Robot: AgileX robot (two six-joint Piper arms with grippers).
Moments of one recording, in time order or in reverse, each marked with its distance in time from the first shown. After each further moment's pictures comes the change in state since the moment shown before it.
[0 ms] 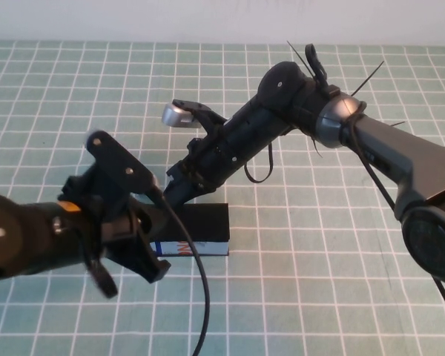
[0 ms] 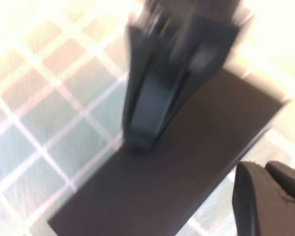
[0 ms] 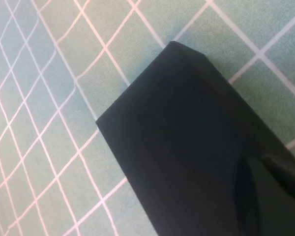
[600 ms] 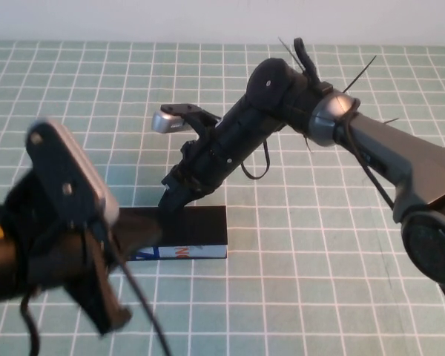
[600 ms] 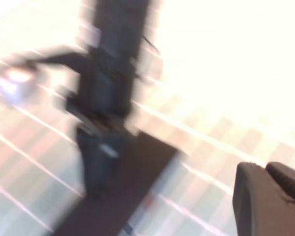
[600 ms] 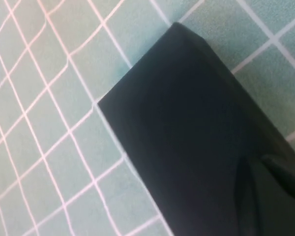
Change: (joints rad) right arm 0.034 -0.027 -0.009 -0.098 0.002 0.013; left arm 0.000 -0.362 0.002 0.076 0.281 -0.019
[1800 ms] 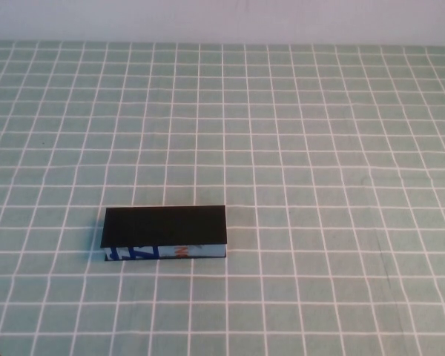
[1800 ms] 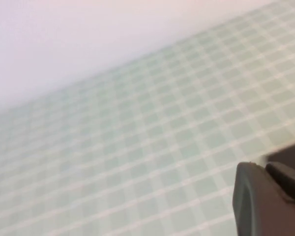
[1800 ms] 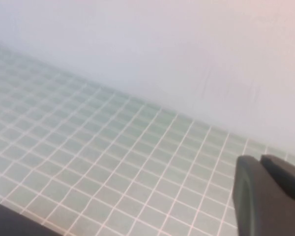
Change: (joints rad) right arm -0.167 -1.463 0.943 -0.633 -0.634 0.348; left arm 0.326 -0.566 -0.059 0.818 0.313 -0.798
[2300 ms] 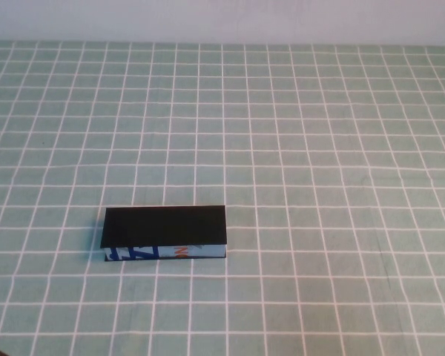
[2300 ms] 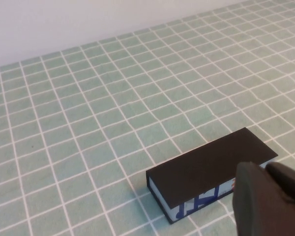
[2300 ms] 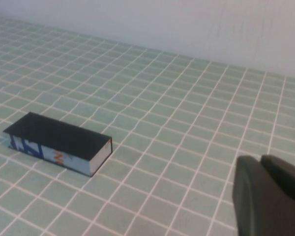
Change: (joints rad) right arm -0.002 -0.707 0.731 0.074 -0.079 0.002; left arm 0.000 -0.010 0.212 -0.511 -0.180 0.263
